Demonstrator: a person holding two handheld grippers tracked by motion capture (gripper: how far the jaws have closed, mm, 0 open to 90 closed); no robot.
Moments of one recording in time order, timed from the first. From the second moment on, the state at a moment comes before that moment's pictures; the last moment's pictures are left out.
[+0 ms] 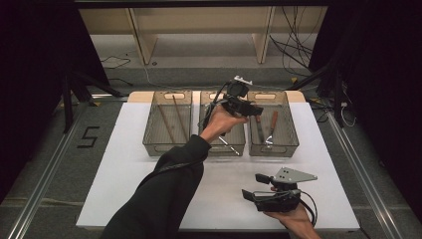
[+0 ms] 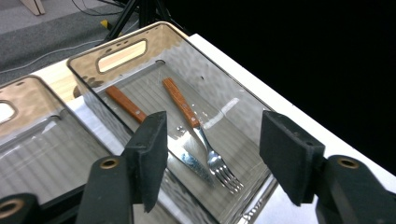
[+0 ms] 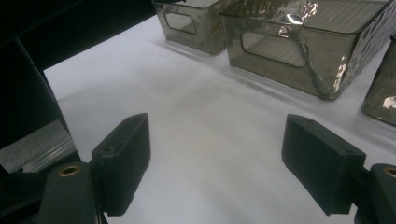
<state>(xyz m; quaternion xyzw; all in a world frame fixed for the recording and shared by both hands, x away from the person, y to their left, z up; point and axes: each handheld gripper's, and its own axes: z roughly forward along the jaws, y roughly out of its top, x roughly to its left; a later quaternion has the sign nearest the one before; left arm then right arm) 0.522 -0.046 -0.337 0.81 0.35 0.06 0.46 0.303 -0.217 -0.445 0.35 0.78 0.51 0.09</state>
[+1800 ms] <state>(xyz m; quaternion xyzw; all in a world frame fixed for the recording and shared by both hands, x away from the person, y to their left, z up) 0.415 0.110 -0.369 0.79 0.31 0.08 0.52 0.305 -0.222 -0.444 0.36 0.77 0.51 0.11</state>
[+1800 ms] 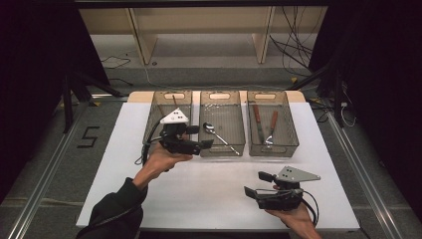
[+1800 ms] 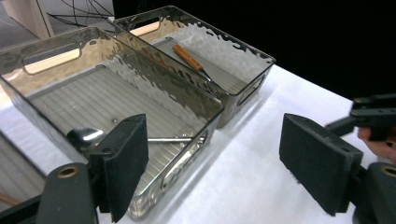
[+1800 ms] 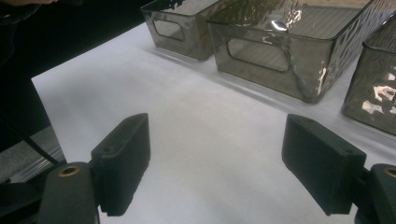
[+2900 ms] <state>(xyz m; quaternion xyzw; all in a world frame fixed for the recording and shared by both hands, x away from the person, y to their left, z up) 0.345 0.179 -0.419 0.76 0.33 0.09 0.55 0.304 -0.223 -0.443 0.37 0.77 0.51 0.11</state>
